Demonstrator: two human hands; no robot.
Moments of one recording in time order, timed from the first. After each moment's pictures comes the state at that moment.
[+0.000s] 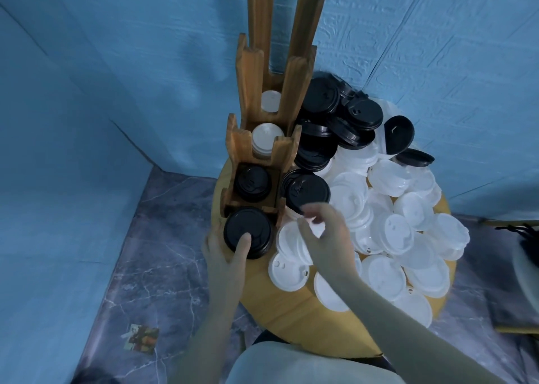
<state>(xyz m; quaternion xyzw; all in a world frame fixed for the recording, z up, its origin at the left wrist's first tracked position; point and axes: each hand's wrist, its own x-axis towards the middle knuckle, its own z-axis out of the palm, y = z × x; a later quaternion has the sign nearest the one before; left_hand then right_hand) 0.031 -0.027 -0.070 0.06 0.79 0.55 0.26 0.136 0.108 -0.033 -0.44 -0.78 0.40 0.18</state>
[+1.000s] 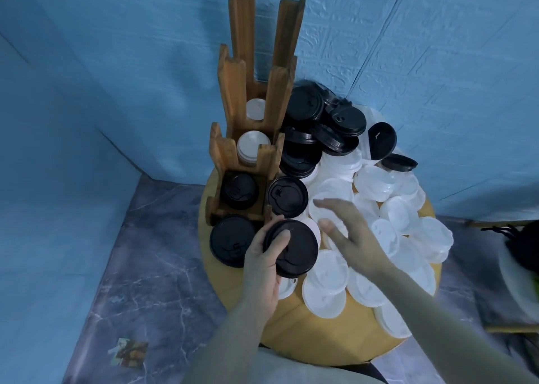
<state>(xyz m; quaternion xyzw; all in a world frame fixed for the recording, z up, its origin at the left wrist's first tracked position) 0.074 0.035 -0.029 -0.09 0.51 0.70 0.49 0.186 0.177 -0.029 -0.30 -0.84 0.42 0.13</state>
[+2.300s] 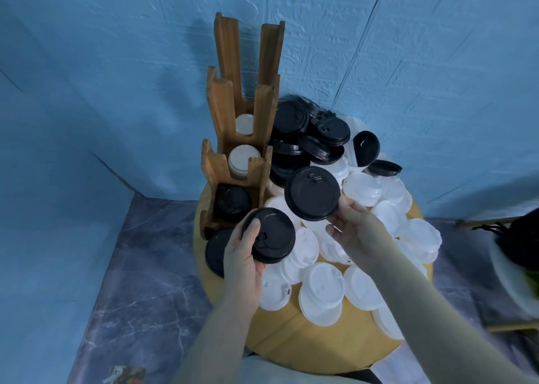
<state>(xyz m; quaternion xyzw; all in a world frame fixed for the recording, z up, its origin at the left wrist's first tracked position) 0.047 0.038 -0.020 -0.10 0.49 0.74 0.45 0.170 0.176 0.022 -0.46 -0.34 0.78 0.25</state>
